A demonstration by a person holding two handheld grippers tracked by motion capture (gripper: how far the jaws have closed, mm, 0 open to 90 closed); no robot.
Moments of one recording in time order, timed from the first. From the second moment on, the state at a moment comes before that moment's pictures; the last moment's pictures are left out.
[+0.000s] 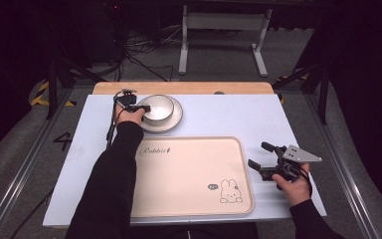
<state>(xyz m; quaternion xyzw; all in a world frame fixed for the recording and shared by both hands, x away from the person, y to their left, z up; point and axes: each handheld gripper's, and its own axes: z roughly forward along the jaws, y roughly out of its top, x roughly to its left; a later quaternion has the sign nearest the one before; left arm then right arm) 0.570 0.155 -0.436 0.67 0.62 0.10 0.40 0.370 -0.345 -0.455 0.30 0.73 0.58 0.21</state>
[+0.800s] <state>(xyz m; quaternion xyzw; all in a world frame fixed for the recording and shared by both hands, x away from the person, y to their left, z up) 0.558 0.157 -0.411 0.66 0.60 0.11 0.43 0.370 -0.345 -0.455 0.30 0.73 0.58 0.21</state>
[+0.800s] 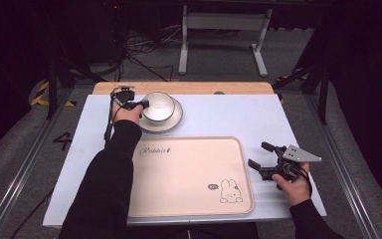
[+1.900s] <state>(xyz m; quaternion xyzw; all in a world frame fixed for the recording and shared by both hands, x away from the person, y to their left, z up) 0.519 0.155 -0.368 0.73 0.52 0.09 0.44 0.370 -0.345 -0.455 0.30 0.73 0.58 0.21</state>
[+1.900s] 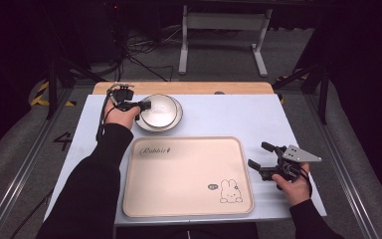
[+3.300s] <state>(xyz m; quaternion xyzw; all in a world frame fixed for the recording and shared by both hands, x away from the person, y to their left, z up) 0.459 0.116 -0.341 0.81 0.38 0.01 0.45 0.370 -0.345 -0.455 0.30 0.73 0.58 0.22</state>
